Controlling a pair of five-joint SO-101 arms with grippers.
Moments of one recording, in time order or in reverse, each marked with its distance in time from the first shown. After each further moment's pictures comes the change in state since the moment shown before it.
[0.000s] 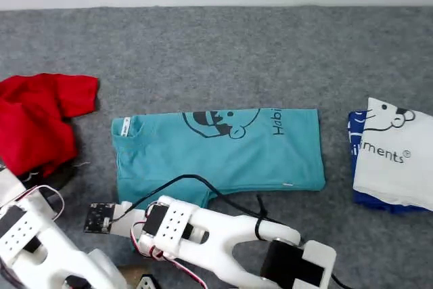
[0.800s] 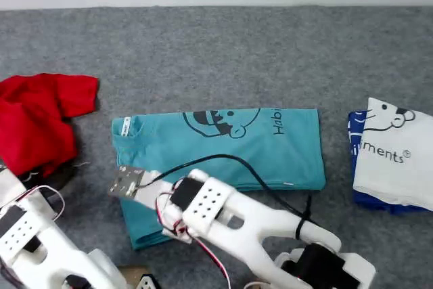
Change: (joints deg) left arm 0.0 0.4 0.0 0.2 0.0; right arm 10.0 -15.0 4.0 10.3 -0.7
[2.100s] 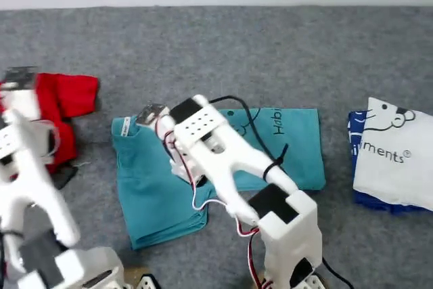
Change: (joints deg) left arm 15.6 30.4 -49.4 28.0 -14.1; right arm 19.2 33.1 -42.3 25.3 2.1
